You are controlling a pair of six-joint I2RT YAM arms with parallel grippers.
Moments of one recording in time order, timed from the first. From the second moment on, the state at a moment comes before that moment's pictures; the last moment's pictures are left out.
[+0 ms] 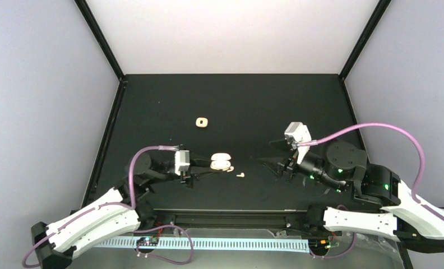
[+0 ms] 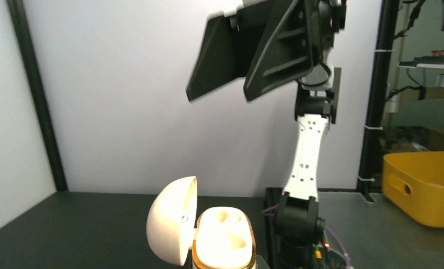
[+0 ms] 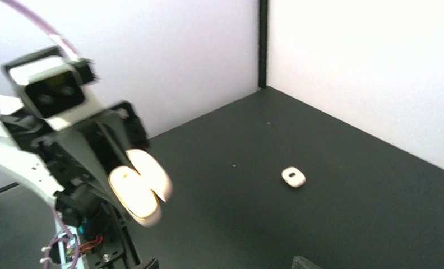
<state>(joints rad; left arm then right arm) -0.88 0.66 0.53 0.34 0.60 -0.10 1.25 0.75 1.26 -0.73 0.23 0.14</state>
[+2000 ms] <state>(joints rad) -0.88 0.23 0.41 0.04 0.31 0.00 0.95 1.42 0.66 -0.26 0.11 1.11</state>
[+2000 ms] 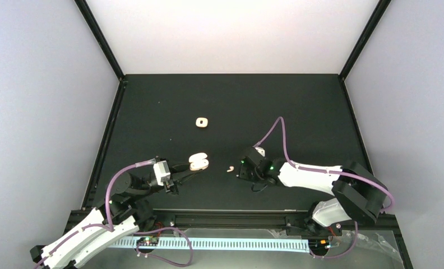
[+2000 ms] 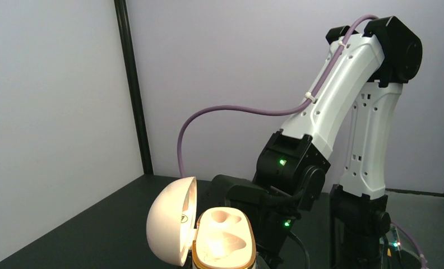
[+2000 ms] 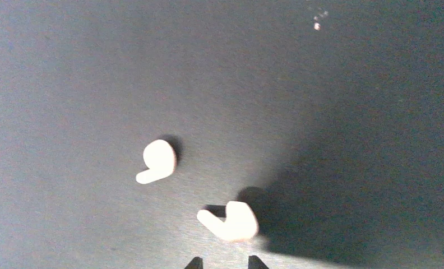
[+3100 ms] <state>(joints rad) -0.88 0.26 0.41 0.04 0.32 0.00 0.86 1.51 0.68 -0.21 0.09 0.98</state>
